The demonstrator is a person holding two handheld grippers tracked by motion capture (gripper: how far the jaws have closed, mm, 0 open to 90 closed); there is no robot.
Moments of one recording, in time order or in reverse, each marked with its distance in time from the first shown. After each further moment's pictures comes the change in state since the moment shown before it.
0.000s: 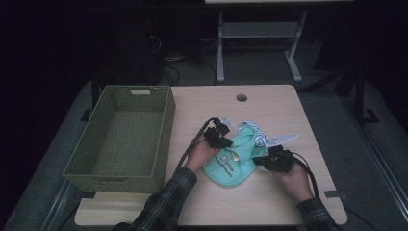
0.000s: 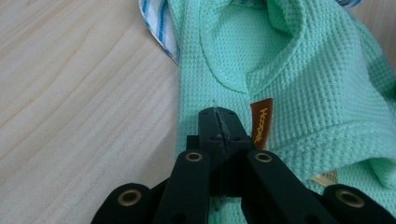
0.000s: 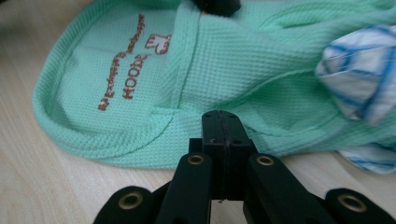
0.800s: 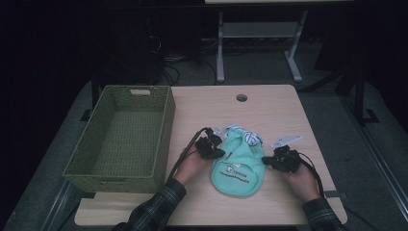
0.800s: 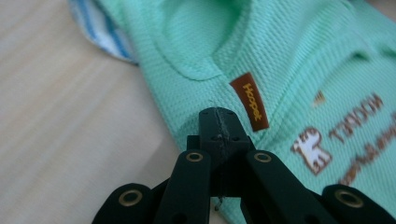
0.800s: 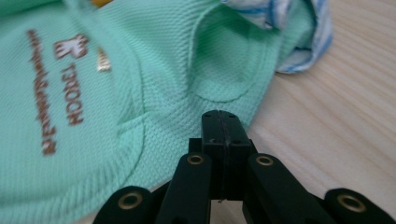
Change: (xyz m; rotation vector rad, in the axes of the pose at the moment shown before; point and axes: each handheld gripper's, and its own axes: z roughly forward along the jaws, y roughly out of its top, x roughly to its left) left arm -0.024 -0.033 -0.028 0.054 0.002 0.014; right arm -0.016 -0.012 -0.009 0.053 -0.107 -0.007
